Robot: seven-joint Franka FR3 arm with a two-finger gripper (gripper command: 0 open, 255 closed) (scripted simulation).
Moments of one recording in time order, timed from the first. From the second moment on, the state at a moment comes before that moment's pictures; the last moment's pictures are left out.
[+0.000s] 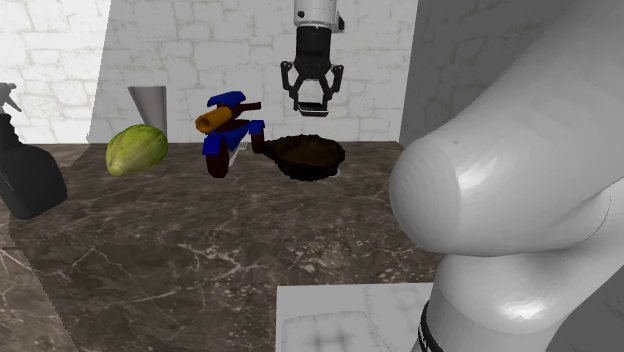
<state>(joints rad) 0.05 -0.33 0.24 -2.20 0.14 1.87 0.16</state>
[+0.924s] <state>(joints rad) 0.04 -0.15 0.26 -2.17 0.11 2.01 0.19</state>
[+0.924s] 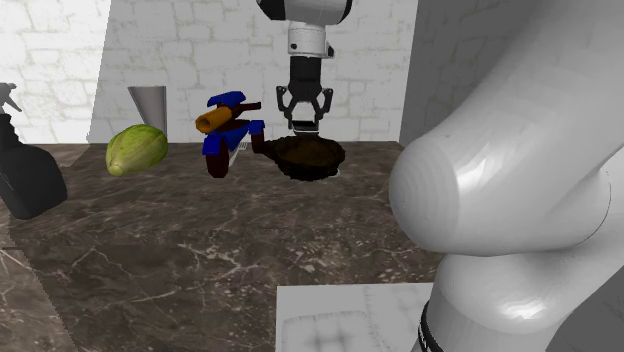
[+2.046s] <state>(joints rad) 0.04 -0.13 0.27 -2.21 0.11 2.06 0.19</state>
